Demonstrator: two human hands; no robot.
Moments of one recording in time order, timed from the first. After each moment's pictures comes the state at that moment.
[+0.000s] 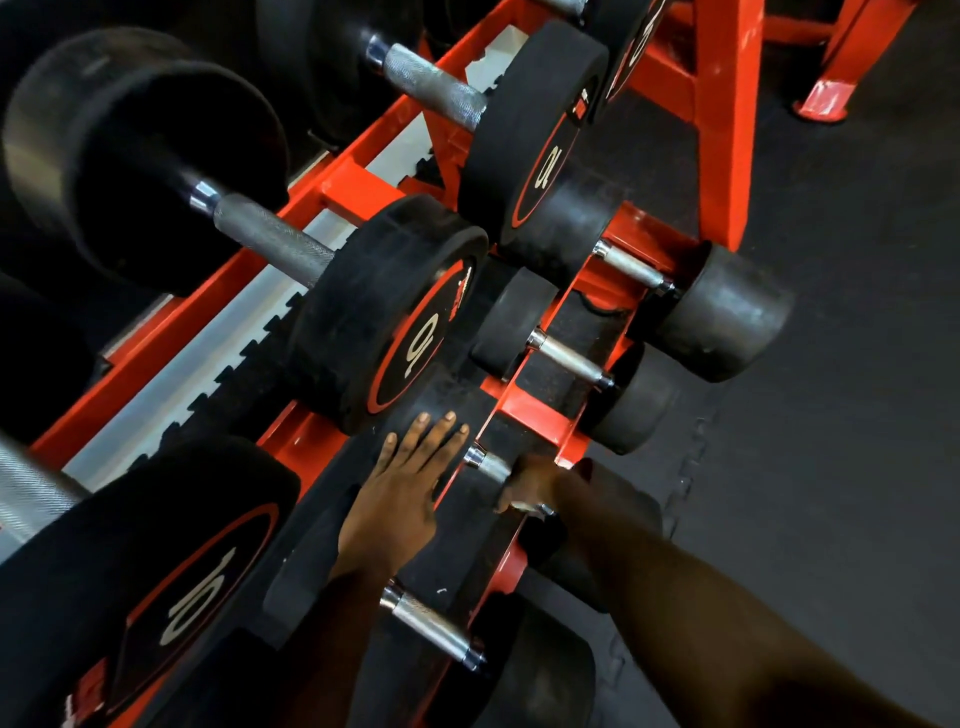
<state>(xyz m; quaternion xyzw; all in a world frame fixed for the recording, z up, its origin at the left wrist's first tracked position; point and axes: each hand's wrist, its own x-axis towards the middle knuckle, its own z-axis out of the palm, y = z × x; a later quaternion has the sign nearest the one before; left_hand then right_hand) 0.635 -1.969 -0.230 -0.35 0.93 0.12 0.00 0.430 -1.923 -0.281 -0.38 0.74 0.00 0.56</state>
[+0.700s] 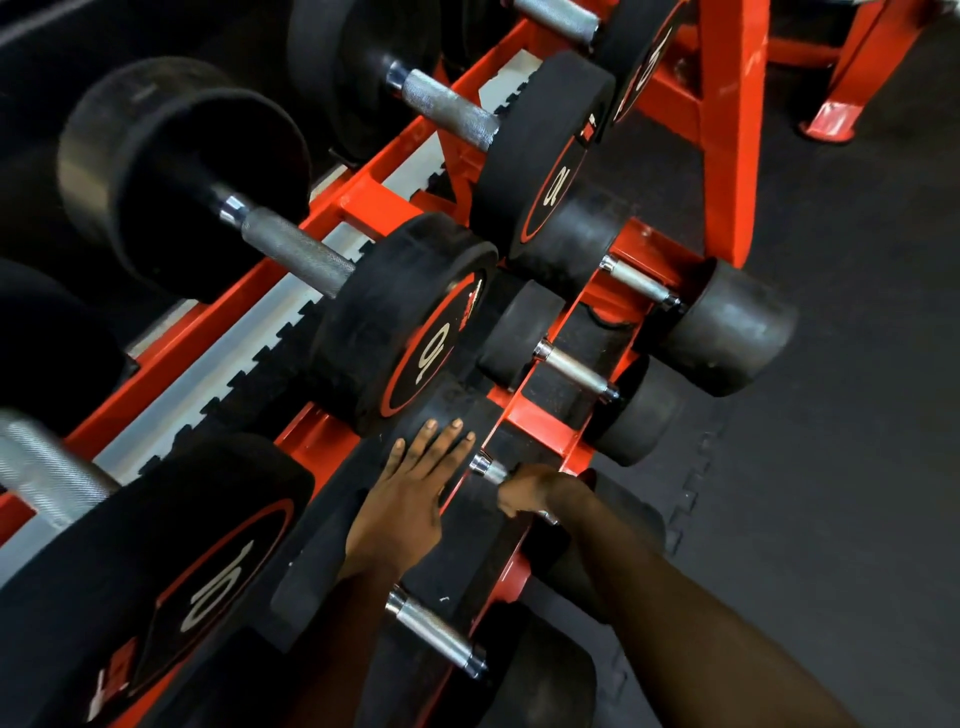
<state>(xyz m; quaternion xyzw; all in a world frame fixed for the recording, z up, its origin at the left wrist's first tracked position) 0.635 -1.967 -0.226 -0.35 0.93 0.11 0.01 0.431 -1.927 -0.237 -0.46 0.73 0.05 0.51</state>
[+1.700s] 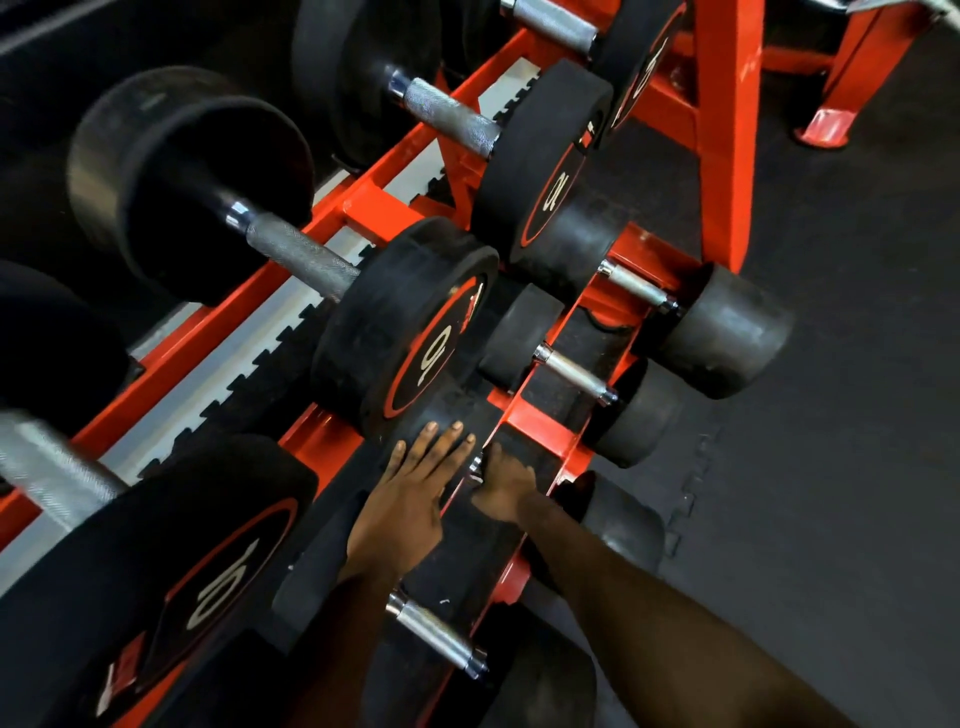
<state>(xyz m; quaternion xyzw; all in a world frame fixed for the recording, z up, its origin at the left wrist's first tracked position) 0.633 -1.968 -0.226 -0.35 0.93 0.12 0.01 0.471 -1.934 -0.254 -0.47 0.79 -0.08 0.39</state>
